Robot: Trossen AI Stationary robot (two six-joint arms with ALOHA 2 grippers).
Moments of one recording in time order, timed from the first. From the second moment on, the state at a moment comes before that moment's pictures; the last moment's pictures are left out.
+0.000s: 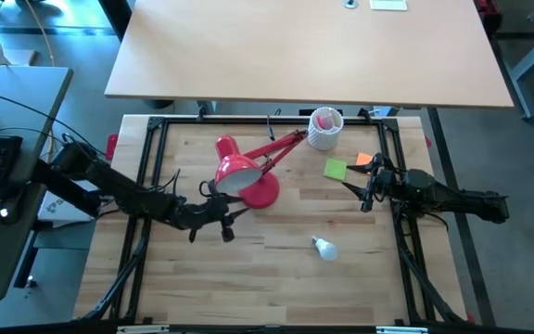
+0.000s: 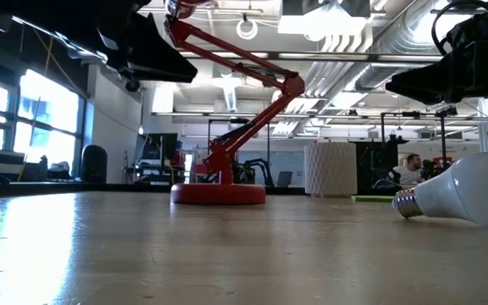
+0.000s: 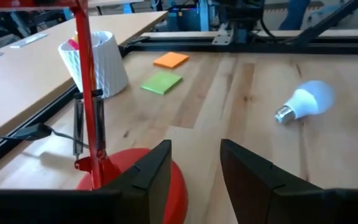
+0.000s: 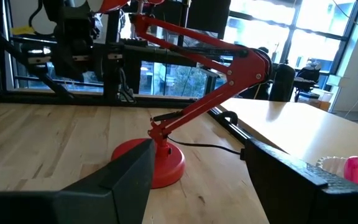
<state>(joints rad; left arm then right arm) -0.38 1.33 0.57 0.36 -0.72 -0.15 -0.10 0.02 0.01 0.04 0.18 -0.16</state>
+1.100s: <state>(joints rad) -0.37 1.34 0.57 0.42 -0.75 -0.30 -0.09 0.02 0.01 0.82 -0.08 0.28</state>
